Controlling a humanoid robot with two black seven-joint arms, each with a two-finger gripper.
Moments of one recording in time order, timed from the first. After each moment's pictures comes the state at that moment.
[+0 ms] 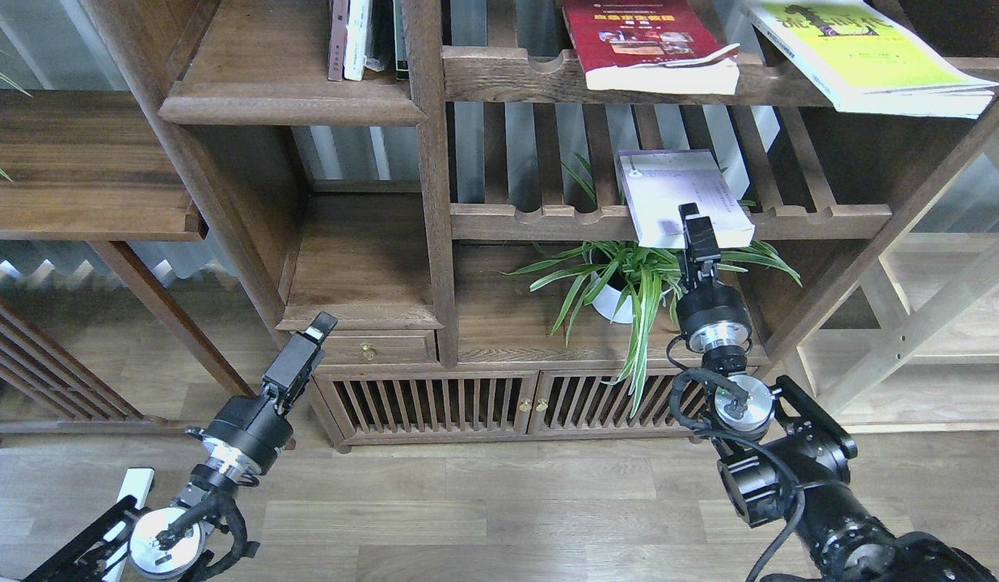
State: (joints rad) left arm -0.10 0.16 -1.00 -1.07 -0.06 -0.49 -0.06; right arm 0.43 0.02 1.26 0.64 0.11 0.41 0.26
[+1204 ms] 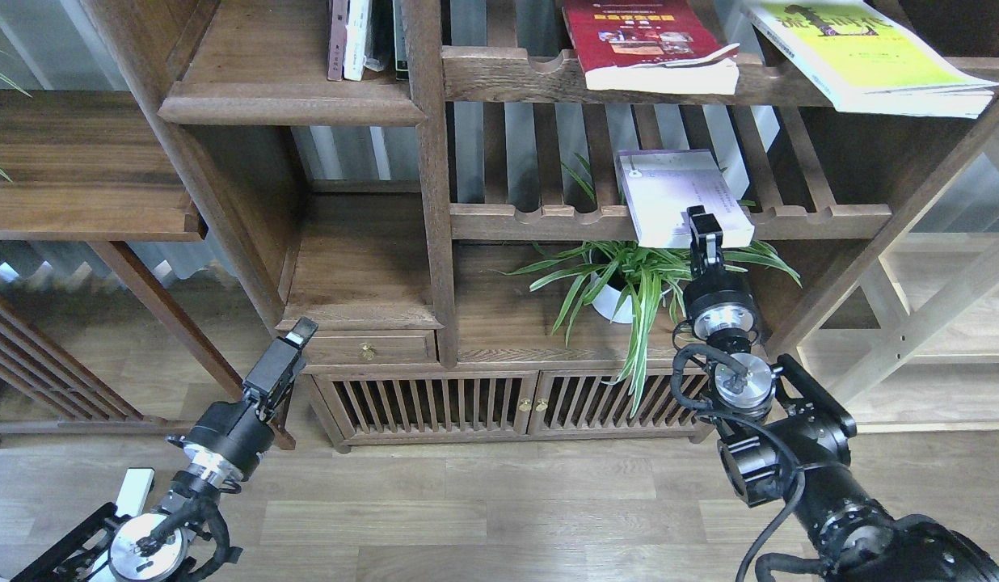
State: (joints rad) left arm -0.09 0.19 -1.00 -1.06 -0.09 -0.49 -0.06; right arm 0.47 0.01 1.27 0.64 0.11 0.29 0.29
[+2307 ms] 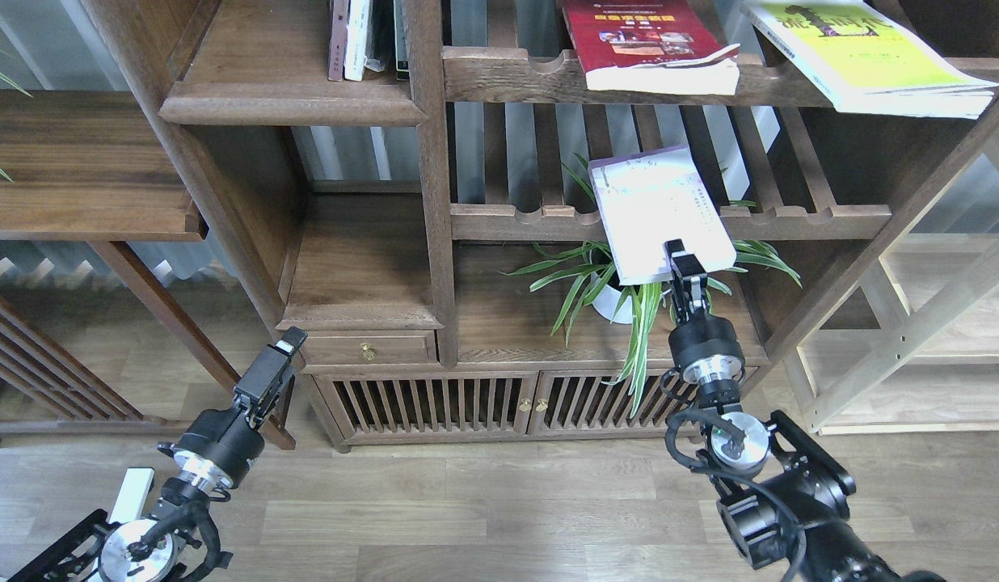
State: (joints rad) left arm -0.09 0.20 -0.99 -1.02 -0.11 -0.49 -0.06; right arm 0.27 0.02 1.21 0.74 0.09 0.55 0.27
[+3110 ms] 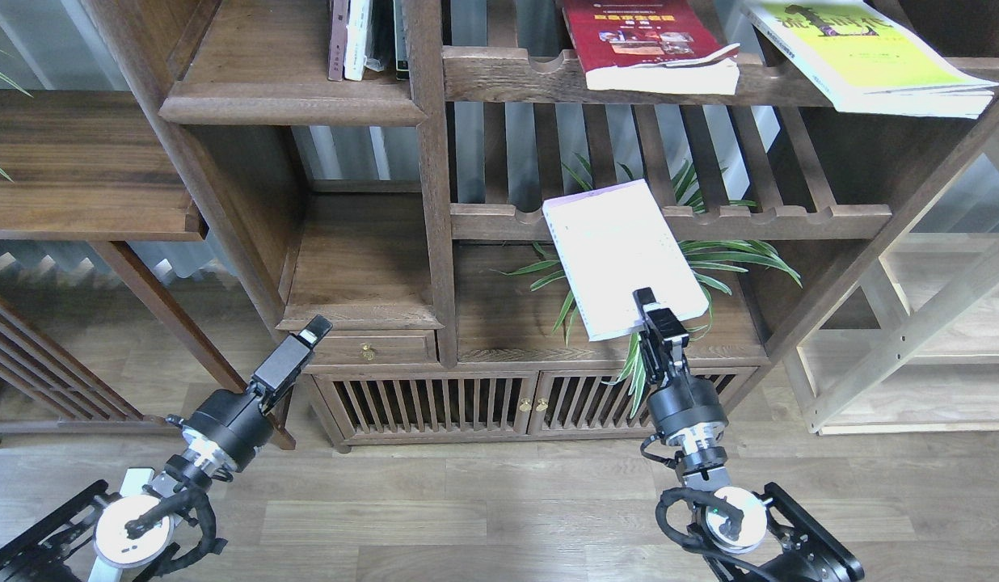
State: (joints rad) left arm -0.17 0.29 -0.87 -1.10 -0.11 -0.49 -0.05; right arm 0.05 0.01 1.13 1.01 0.09 0.58 0.23
